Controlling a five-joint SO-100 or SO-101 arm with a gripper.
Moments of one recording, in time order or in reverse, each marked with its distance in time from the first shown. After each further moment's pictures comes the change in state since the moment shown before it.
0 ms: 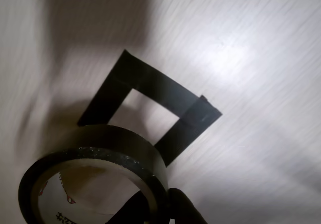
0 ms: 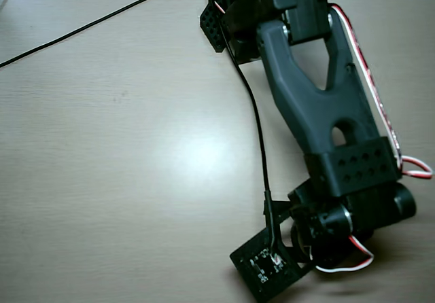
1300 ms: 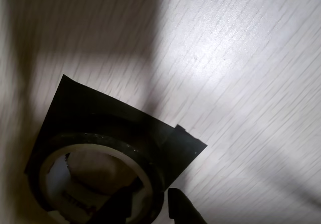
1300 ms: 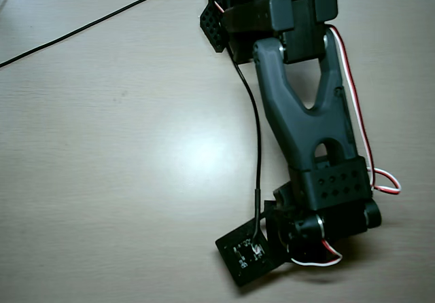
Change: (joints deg) arm 2.2 -5.2 4.0 -5.1 2.6
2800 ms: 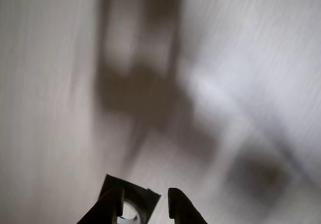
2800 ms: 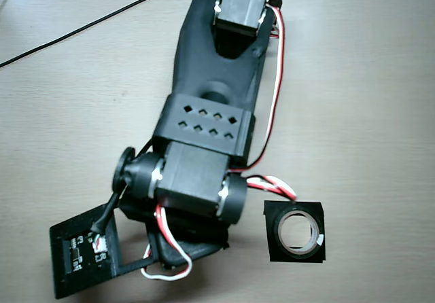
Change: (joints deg) arm 28.2 10.6 -22.1 21.6 -15.6
